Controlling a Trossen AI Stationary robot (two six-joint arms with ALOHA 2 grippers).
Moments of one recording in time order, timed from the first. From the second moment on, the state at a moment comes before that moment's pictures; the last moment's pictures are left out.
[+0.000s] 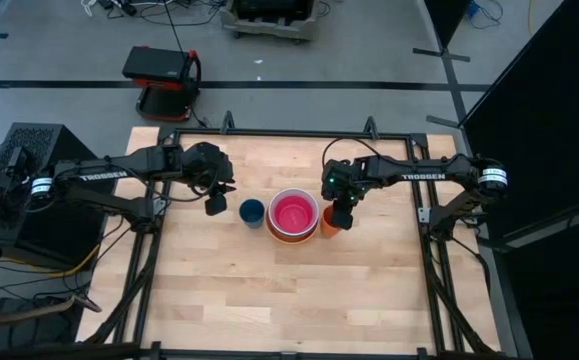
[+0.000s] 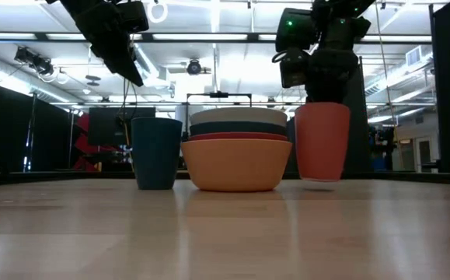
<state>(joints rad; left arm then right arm) 0.24 1.04 0.94 -0.75 -0.03 0.04 -0.20 1.55 1.10 -0.81 -0.14 0.07</state>
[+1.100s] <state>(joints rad) 0.24 0.86 0.91 -0.65 -0.01 0.17 -0.20 1.06 1.01 -0.68 -0.07 -0.11</state>
